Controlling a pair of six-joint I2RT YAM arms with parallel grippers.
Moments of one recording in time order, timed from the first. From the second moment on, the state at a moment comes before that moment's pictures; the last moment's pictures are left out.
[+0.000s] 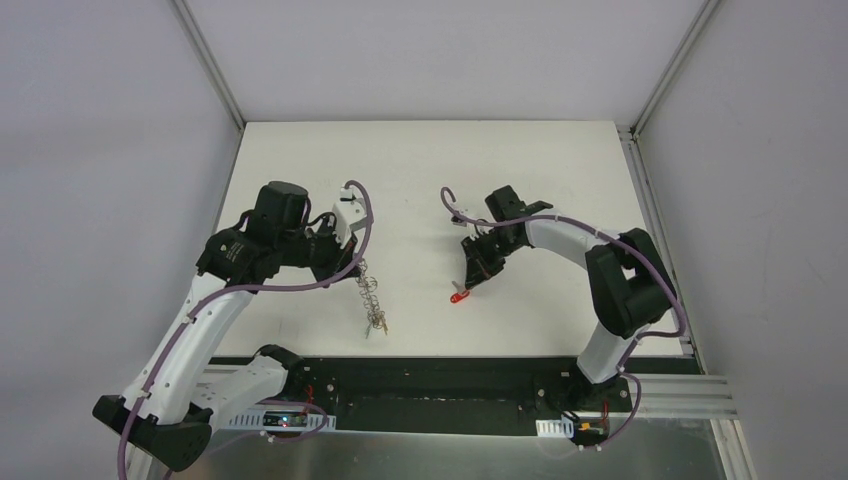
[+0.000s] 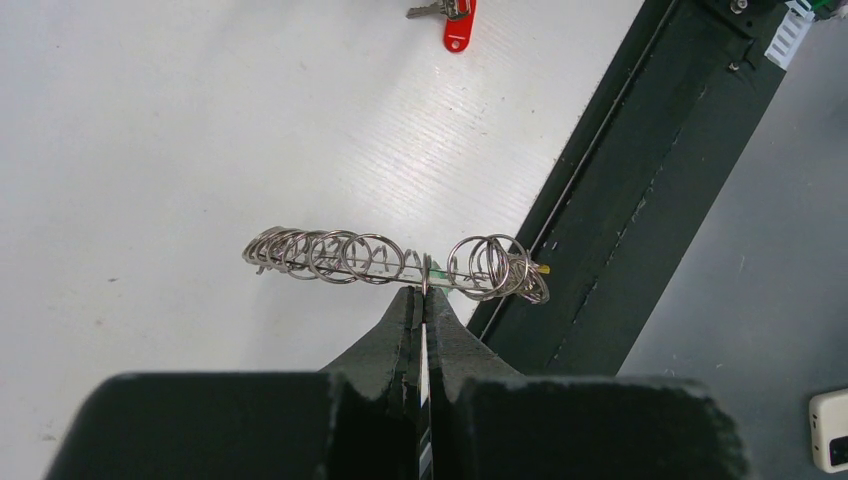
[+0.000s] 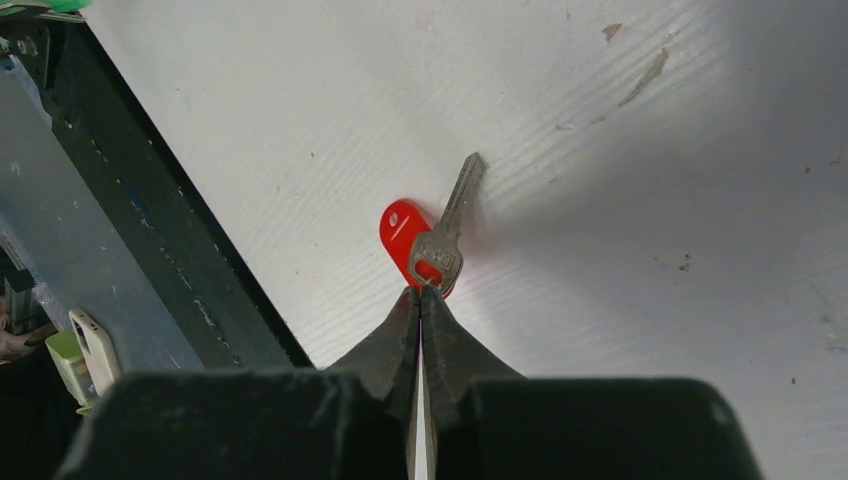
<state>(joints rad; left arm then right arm) -0.43 0.94 1.17 -1.04 0.52 0.31 0.51 1.72 1.07 -0.65 -0.67 -0.18</state>
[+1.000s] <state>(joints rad) -0.43 0.93 1.17 -1.03 0.53 0.30 0.46 1.77 1.08 -0.66 -0.58 -0.24</state>
